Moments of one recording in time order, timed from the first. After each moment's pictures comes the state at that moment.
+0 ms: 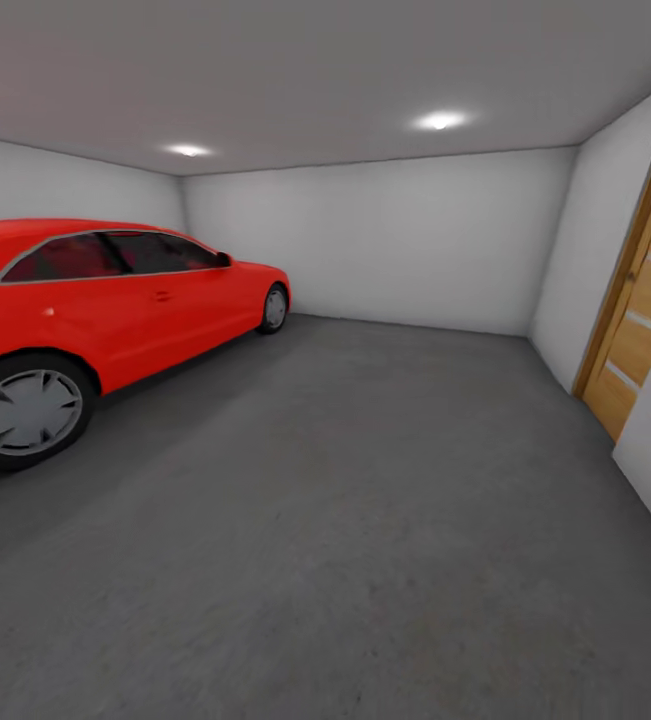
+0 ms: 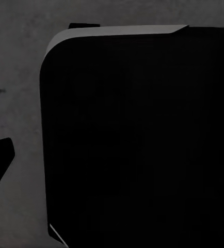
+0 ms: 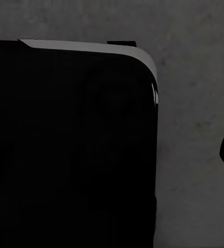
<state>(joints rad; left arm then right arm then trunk) 0.00 -0.02 0.01 -0.04 0.02 -0.06 0.00 0.00 -0.01 0.00 0.00 0.00 -0.17 0.00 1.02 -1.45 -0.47</state>
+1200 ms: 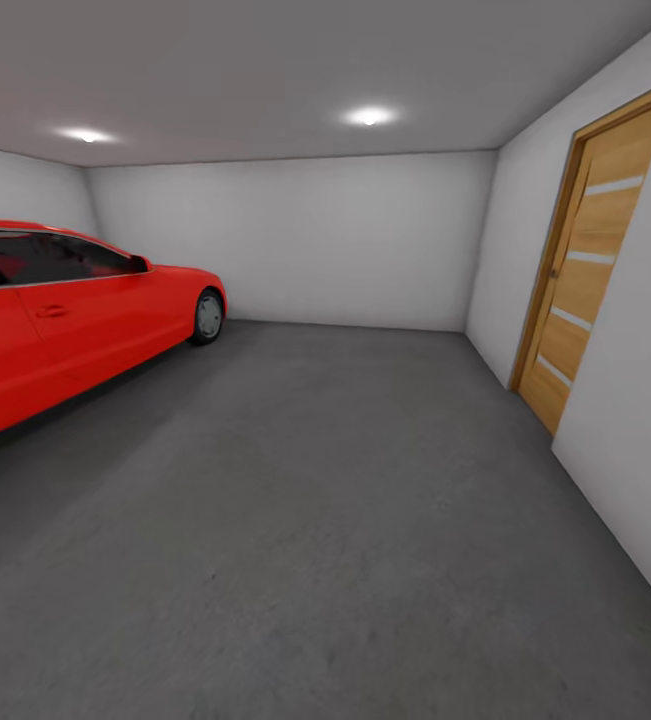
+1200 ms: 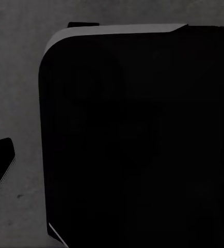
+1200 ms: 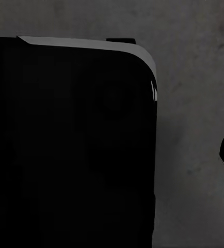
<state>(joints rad) 0.00 -0.03 0.01 -0.04 0.02 -0.06 0.00 0.00 -0.01 0.00 0.00 0.00 -0.16 0.00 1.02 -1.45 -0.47</state>
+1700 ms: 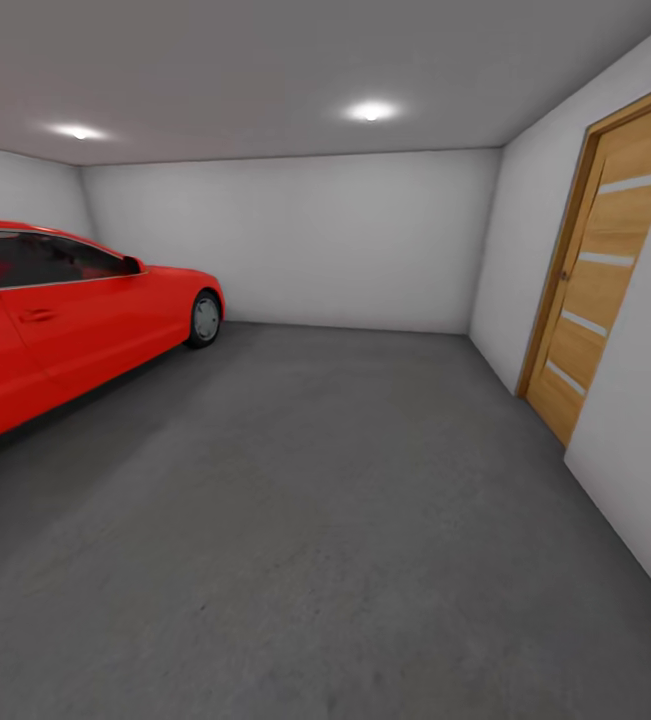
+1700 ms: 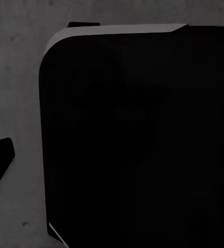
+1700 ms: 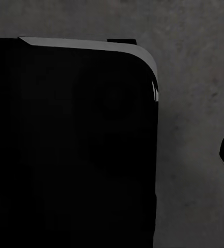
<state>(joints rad) 0.00 -0.03 0.01 -0.04 0.02 -0.06 0.00 0.00 -0.01 0.00 0.00 0.00 -0.16 0.00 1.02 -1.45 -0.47</state>
